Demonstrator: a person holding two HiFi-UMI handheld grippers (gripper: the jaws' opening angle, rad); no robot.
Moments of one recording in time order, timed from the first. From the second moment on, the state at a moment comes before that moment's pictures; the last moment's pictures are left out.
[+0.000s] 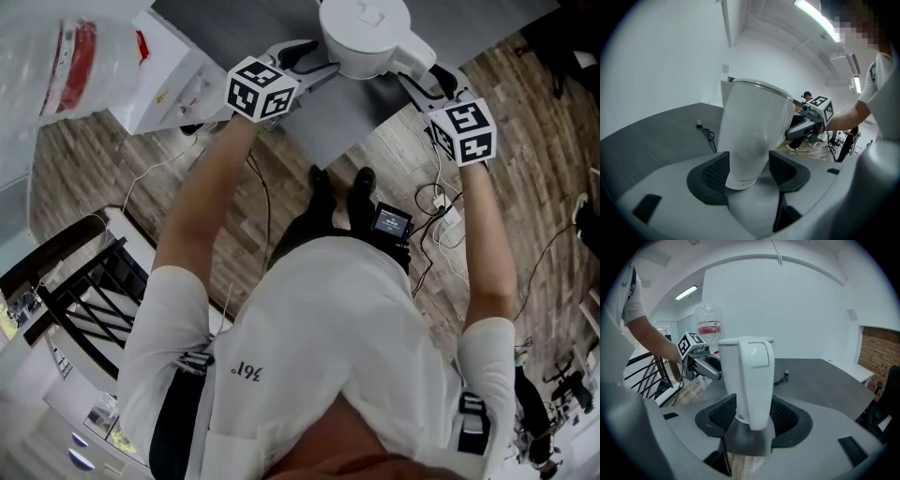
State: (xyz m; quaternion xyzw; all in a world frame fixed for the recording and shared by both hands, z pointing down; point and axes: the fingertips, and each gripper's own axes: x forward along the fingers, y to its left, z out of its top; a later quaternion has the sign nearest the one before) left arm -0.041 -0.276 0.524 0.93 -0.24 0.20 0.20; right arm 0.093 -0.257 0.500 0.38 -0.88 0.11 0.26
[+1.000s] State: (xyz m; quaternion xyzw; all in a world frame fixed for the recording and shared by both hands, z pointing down) left arm -0.034 -0.283 0.553 0.93 -0.19 0.24 0.18; right arm 0.073 -0.275 0.520 0.32 -0.90 0.10 0.30
